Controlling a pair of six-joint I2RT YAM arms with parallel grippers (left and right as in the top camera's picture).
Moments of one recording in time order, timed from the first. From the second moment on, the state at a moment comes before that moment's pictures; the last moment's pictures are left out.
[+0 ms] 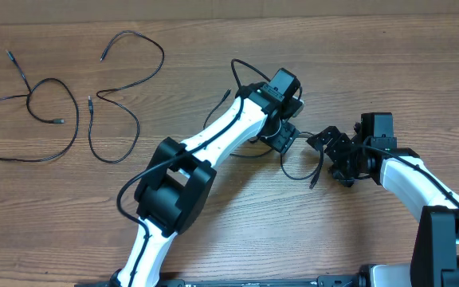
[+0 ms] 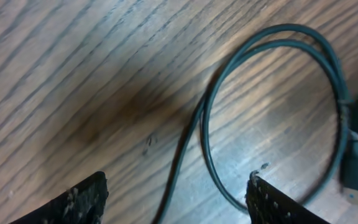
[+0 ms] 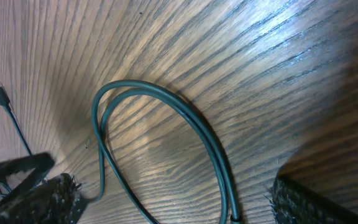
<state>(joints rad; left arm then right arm) -0.68 2.24 1.78 -0.84 0.16 -0.04 -0.02 1.57 0.73 -0.33 -0.40 0.80</state>
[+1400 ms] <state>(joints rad) -0.59 2.41 2.05 -1.29 -0.30 -0.32 -0.02 1.57 0.73 -0.33 -0.40 0.80</state>
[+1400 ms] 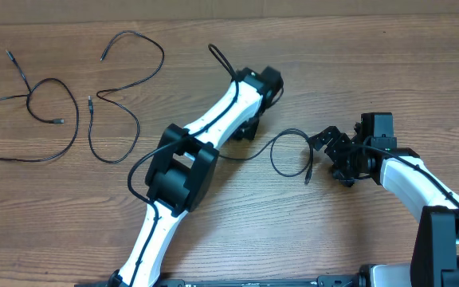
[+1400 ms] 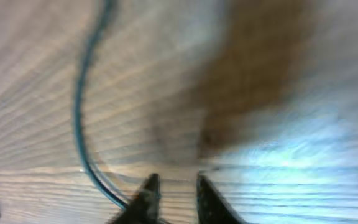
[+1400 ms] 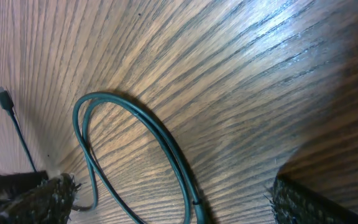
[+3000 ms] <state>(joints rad) -0.39 2.34 1.86 -0.98 0.11 -0.10 -0.02 1.57 0.73 -0.33 -0.40 0.80</state>
